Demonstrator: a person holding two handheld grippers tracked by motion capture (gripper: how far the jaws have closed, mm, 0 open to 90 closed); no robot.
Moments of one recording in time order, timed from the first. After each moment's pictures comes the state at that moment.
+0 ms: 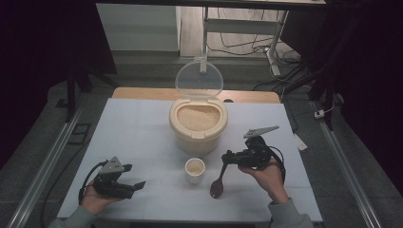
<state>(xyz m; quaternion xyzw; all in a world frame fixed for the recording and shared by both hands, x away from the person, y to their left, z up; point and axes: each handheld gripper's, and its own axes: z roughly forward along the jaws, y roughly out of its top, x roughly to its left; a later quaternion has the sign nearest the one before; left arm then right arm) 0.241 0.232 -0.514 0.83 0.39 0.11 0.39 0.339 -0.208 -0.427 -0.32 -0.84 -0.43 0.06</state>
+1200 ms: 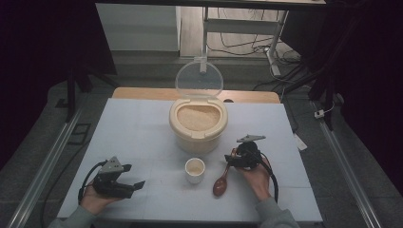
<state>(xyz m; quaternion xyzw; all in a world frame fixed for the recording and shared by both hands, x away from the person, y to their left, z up) 0.242 0.235 -0.517 0.82 0.39 0.11 0.39 0.371 -0.206 -0.511 -0.43 -0.83 -0.33 -0.14</state>
